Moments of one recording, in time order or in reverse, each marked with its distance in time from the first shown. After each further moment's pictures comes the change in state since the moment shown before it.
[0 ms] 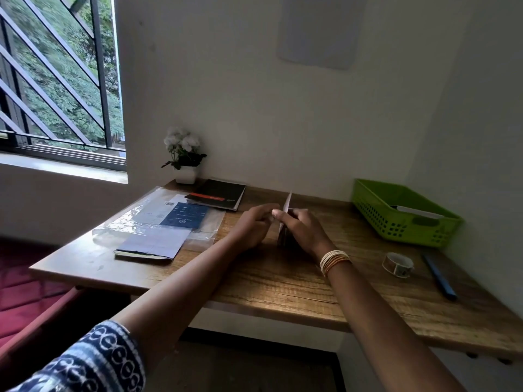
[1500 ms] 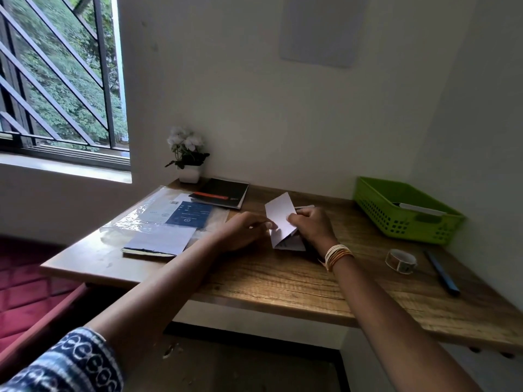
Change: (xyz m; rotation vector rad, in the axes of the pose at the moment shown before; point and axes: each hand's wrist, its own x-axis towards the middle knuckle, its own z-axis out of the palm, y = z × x) left_hand -0.038 0.013 -0.042 0.432 -0.147 0.179; right_hand 0.002 0.003 0.005 0.067 0.203 0.093
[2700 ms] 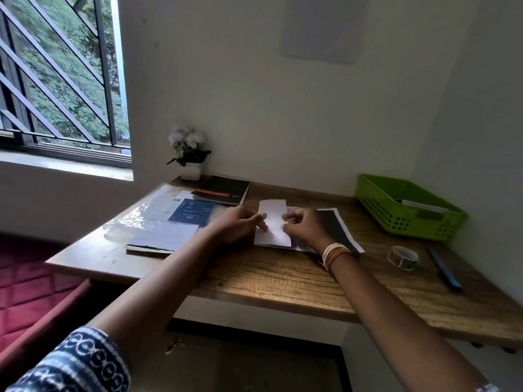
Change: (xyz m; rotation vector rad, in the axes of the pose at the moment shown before) left_hand 0.018 -0.039 0.011 -0.232 -0.072 -0.176; right_hand 0.002 0.009 0.008 -0.024 -0.180 -0.045
